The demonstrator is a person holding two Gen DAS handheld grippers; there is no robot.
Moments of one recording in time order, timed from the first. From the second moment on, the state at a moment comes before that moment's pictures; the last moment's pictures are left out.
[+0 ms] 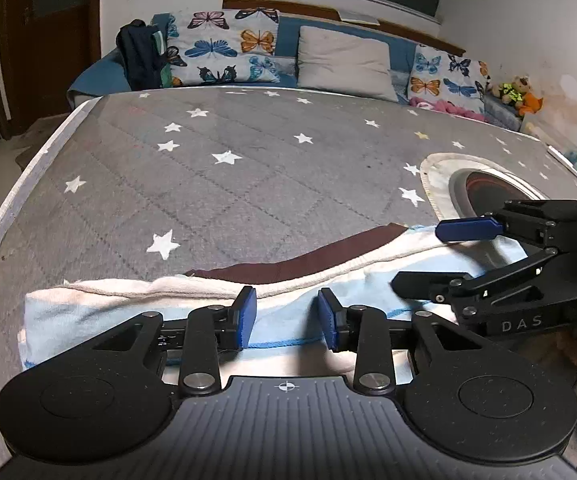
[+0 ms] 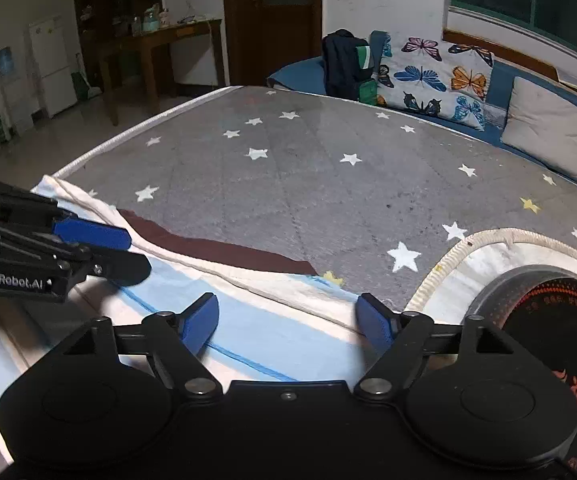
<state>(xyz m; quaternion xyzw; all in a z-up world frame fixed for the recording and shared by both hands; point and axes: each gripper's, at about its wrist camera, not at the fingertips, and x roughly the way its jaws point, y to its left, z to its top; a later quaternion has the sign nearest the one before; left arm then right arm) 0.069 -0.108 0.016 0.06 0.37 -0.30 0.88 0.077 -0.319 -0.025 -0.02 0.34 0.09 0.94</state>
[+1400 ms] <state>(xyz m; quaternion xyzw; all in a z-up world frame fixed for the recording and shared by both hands) -0.024 -0.024 0.027 0.10 0.33 -0.23 0.91 -0.049 -0.341 -0.015 -0.01 0.33 0.12 0.94</state>
